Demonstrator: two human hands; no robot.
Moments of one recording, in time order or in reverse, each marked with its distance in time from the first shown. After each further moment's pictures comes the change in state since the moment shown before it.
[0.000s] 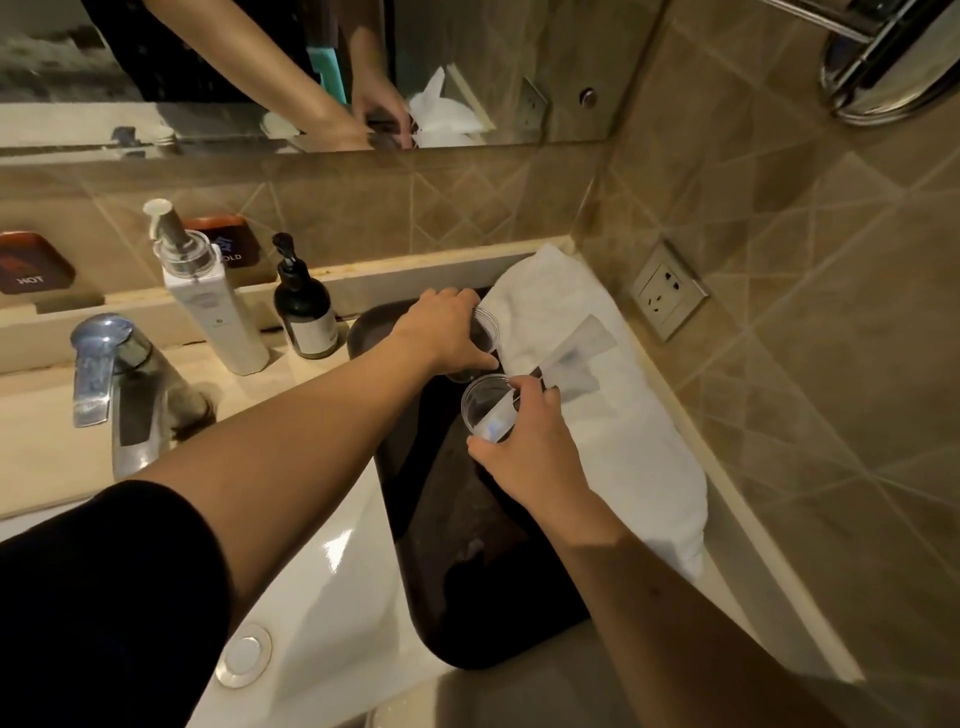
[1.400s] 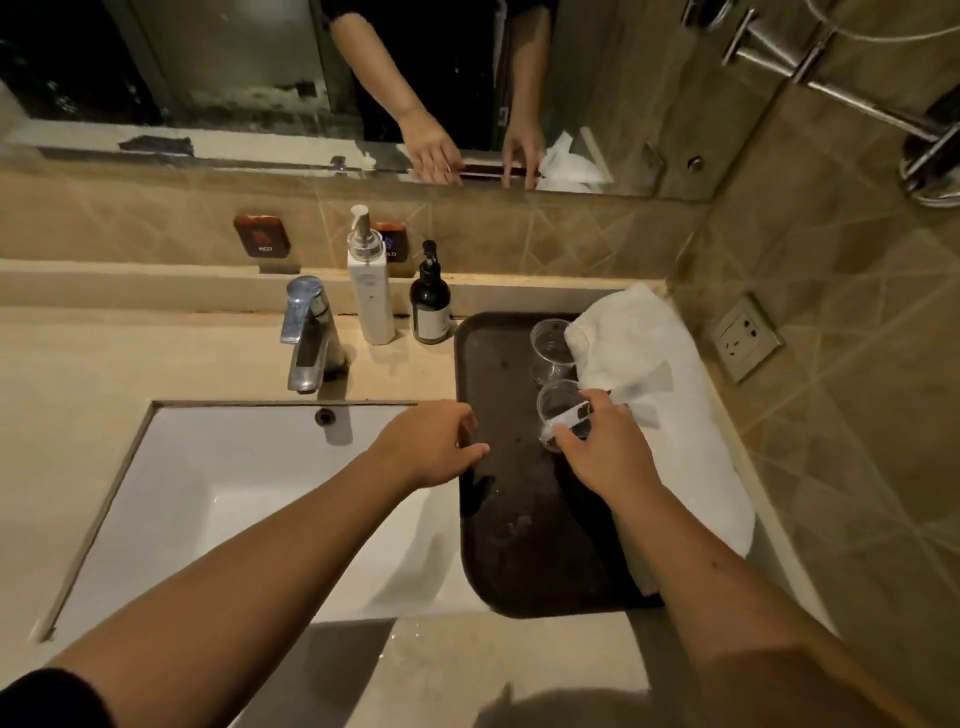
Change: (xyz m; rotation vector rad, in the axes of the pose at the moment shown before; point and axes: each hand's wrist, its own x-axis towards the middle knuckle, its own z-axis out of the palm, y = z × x) left_hand -0.199 -0.031 0.026 -0.125 0.060 -0.257; right_hand -0.016 0.007 -0.033 -0.081 -0.111 -0.146
